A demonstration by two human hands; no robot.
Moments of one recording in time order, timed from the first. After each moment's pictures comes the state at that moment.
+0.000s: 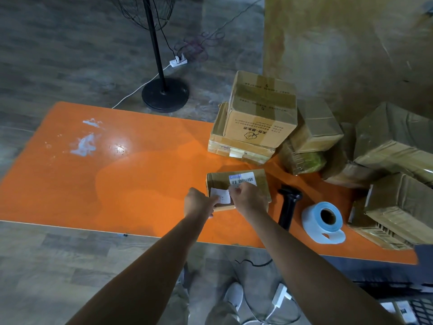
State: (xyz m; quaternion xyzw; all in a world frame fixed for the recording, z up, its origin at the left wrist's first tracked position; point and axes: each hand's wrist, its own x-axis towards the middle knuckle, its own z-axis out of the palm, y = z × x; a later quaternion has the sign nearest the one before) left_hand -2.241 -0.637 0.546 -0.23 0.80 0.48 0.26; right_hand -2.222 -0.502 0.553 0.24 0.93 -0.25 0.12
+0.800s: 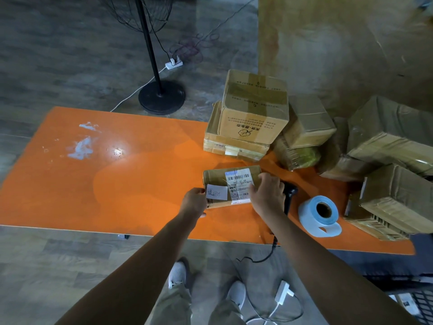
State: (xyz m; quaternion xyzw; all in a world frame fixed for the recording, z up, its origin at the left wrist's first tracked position) left_hand -2.245 -0.642 0.537 -0.24 0.74 0.53 0.33; right_hand -2.205 -0.460 0.558 0.29 0.93 -0.21 0.05
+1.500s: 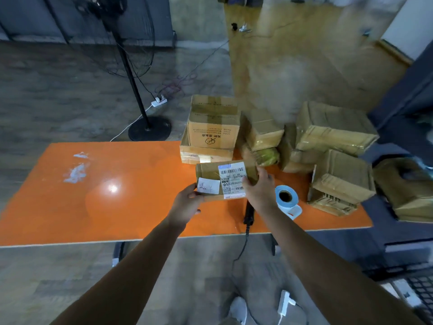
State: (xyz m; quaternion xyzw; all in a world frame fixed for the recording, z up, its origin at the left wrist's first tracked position) left_hand -2.178 -0.621 0.619 -0.04 0.75 0.61 0.26; right_hand -2.140 -0.421 0.616 0.31 0.85 -0.42 -0.07
